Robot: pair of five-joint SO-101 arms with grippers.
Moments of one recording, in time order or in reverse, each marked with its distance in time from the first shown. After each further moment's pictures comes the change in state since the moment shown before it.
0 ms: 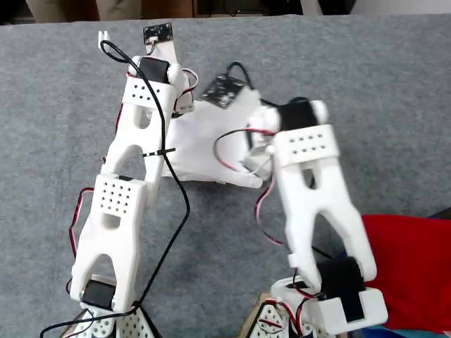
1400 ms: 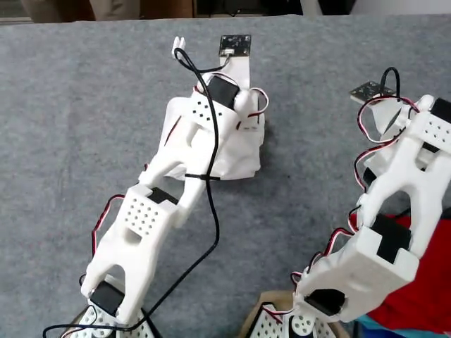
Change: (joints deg) left arm 18.1 -8.3 10.9 -9.0 3.8; right arm 46.6 23.1 -19.1 9.9 24.4
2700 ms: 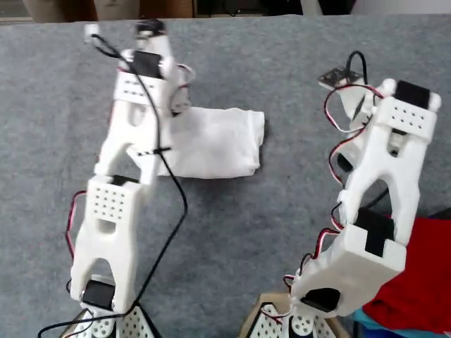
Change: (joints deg) left arm -15.4 0.0 -5.8 13.4 -3.7; right arm -8.9 0.0 -1.5 0.7 -5.4
